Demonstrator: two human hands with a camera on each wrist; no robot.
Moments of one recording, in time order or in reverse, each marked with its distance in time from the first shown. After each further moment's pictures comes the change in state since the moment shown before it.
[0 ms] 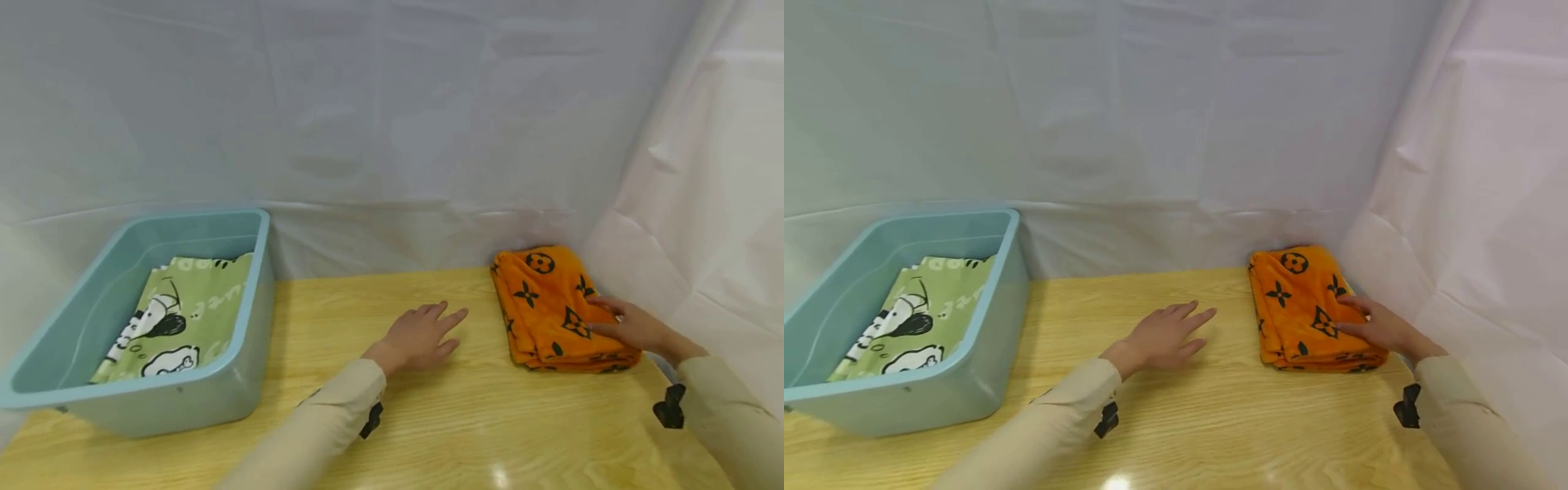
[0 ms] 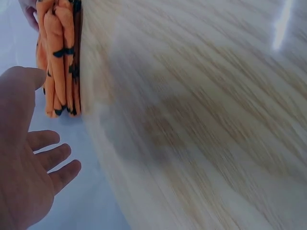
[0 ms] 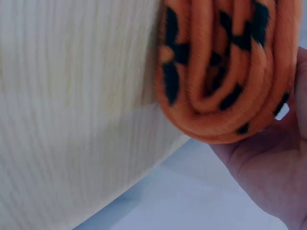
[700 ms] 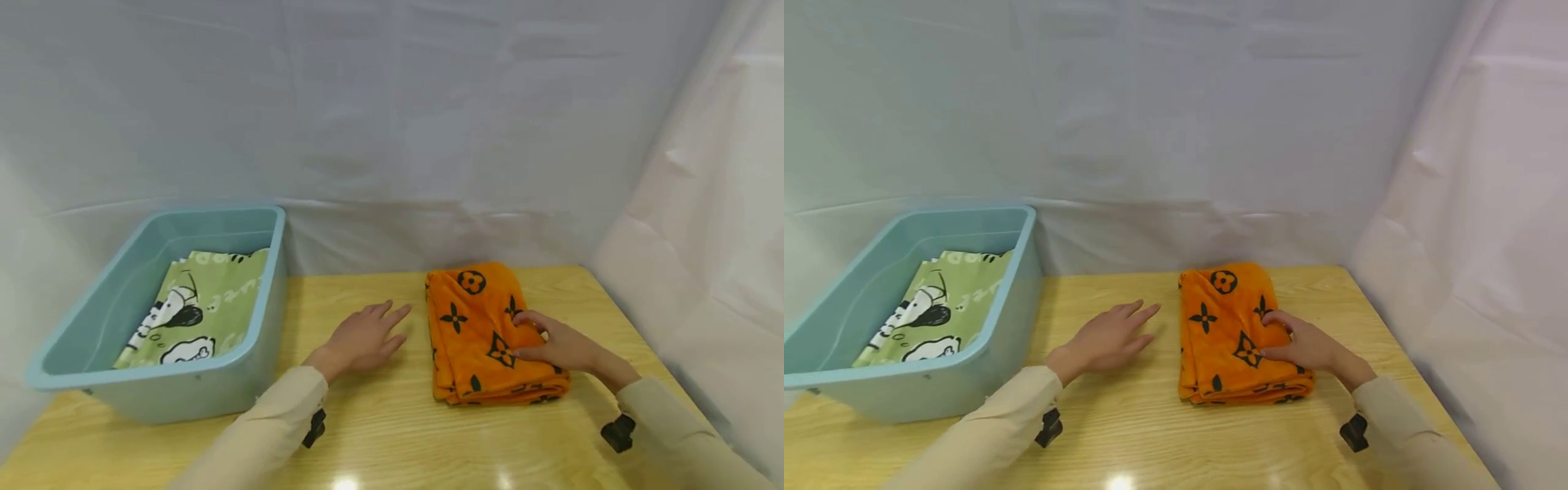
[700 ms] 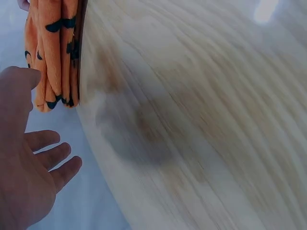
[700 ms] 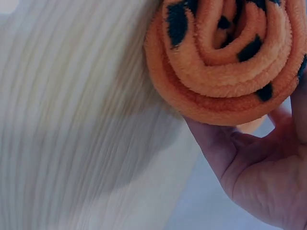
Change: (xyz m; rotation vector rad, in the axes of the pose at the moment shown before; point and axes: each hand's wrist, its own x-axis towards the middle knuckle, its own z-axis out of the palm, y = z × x) left_hand -0.073 -0.059 -0.007 -0.072 0.064 -0.165; right_hand 0.027 -0.105 0.075 0.112 -0.121 -0.156
